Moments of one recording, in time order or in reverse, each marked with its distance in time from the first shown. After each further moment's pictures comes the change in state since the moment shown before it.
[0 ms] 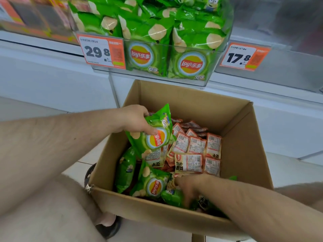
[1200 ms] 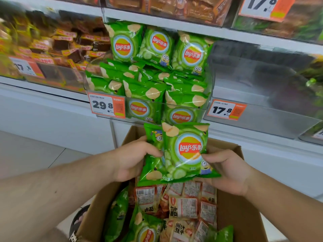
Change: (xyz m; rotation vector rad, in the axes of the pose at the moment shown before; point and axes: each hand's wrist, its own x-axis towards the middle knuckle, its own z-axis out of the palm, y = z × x) left_hand -0.035 0.036 -0.006 -1.110 -0.142 0.138; right_hand -0.166 0.061 -0.104 1.706 0.253 -0.919
